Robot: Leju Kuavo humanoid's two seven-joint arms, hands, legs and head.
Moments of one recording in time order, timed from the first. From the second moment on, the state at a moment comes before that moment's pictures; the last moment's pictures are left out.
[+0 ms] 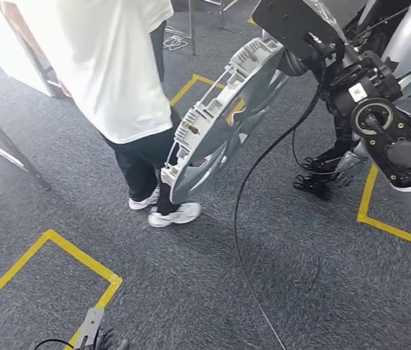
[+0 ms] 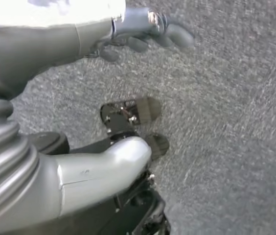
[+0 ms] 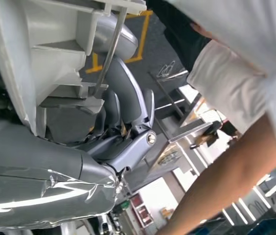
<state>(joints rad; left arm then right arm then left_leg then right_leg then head) -0.20 0.06 -0.99 -0.22 0.78 0.15 -0.31 -1.07 -0.55 0.82 -1.60 0.21 -0.14 0.39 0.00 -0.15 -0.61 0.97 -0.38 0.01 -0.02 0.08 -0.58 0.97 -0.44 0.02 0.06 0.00</state>
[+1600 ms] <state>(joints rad) -0.19 0.06 -0.99 -0.22 0.77 0.17 -0.30 -1.13 -0.52 0.86 -1.61 0.19 -0.14 0.36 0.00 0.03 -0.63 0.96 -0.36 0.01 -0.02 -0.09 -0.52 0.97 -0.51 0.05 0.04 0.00</state>
